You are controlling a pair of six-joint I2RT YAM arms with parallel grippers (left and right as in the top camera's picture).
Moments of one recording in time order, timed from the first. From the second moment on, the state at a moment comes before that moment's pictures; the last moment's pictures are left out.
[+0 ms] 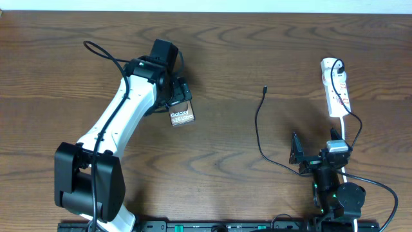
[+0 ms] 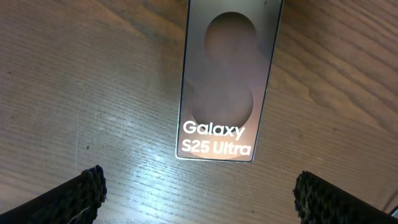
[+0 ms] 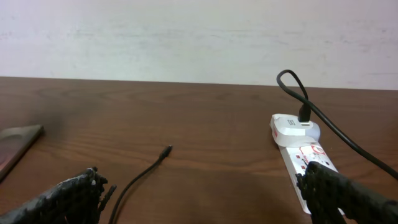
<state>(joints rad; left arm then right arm) -0.29 1.77 1.40 -0.97 0.00 -0.65 -0.06 0.01 0.01 -0.06 -0.18 0.00</state>
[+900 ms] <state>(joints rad) -0.29 1.86 1.19 -0.56 0.00 -0.65 -0.06 0.01 0.01 -0.06 -0.18 0.00</state>
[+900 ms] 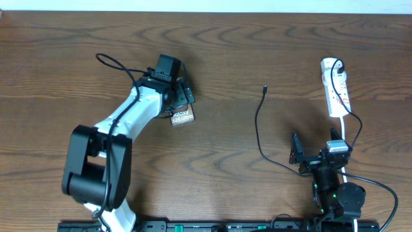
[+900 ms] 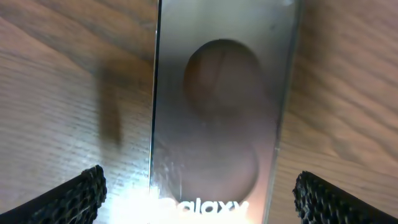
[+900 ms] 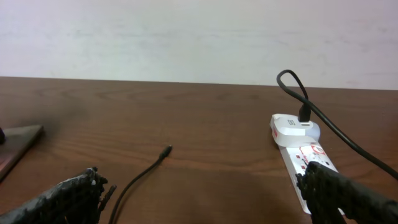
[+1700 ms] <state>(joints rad) -0.30 1.95 1.21 -0.54 -0.05 -0.64 -0.06 0.01 0.01 -0.06 -0.18 0.00</state>
